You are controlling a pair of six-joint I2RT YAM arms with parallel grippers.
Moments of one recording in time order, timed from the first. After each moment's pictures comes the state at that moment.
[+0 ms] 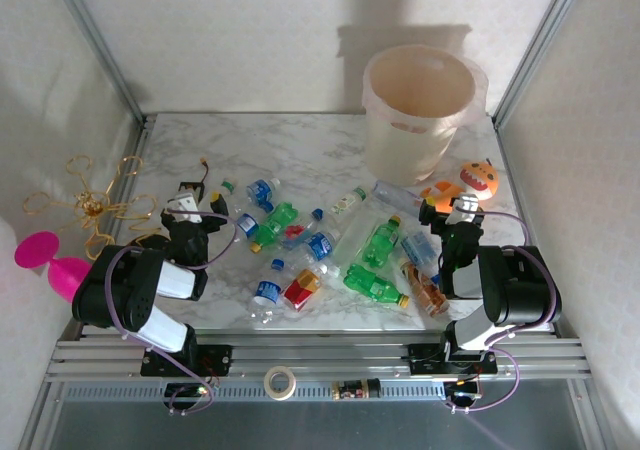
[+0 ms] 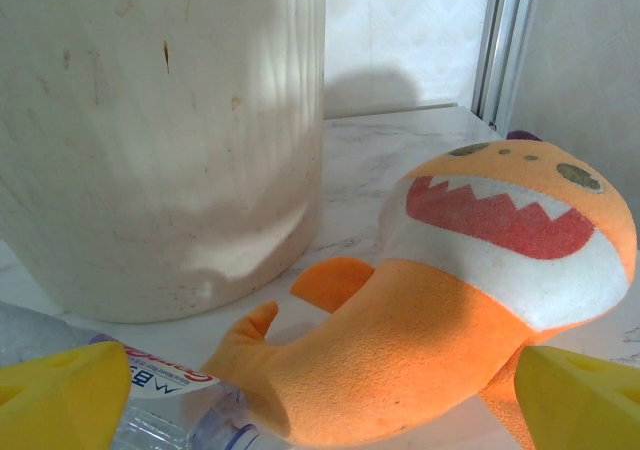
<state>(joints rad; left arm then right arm) -0.08 1.54 0.21 1.22 -0.30 -0.17 0.03 1.55 0.19 1.21 0.13 0.07</state>
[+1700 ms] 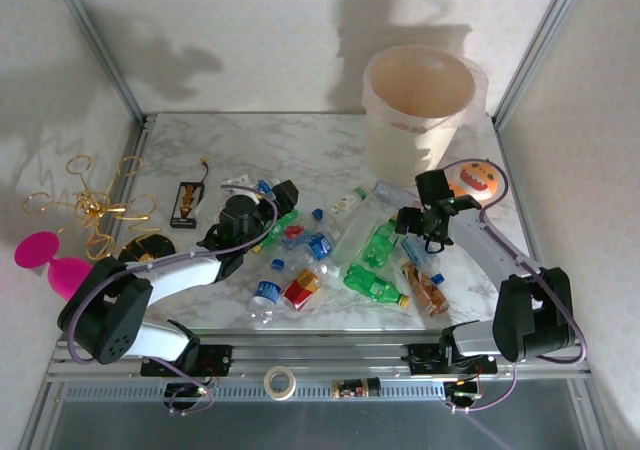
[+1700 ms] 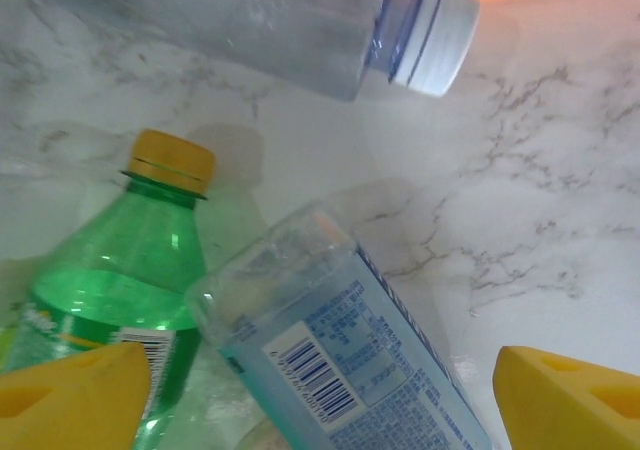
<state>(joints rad) -0.54 1.39 0.57 0.57 -0.19 -0.78 0.28 1.38 0.91 -0.74 0.11 0.42</state>
